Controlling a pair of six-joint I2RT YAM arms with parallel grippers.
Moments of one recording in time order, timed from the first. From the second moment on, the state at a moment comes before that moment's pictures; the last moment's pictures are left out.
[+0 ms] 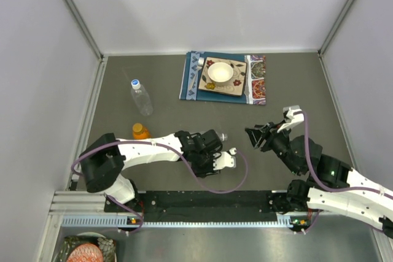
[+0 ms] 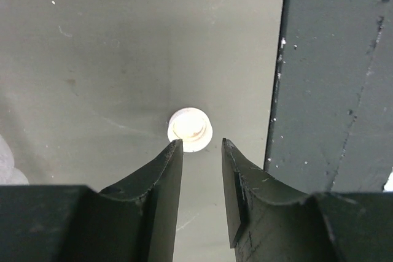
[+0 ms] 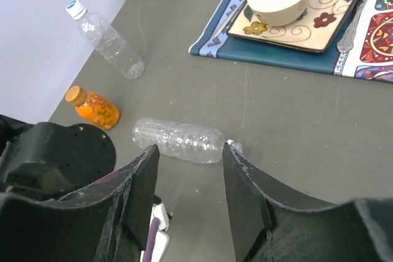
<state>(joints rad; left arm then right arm) -1.11 1.54 0.95 -0.64 0.27 0.40 1.12 0.48 0.65 -0.33 0.61 0.52</state>
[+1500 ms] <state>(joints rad) -0.96 1.51 1.22 -0.69 0.39 0.37 1.12 0.44 0.76 -0.35 0.61 0.52</state>
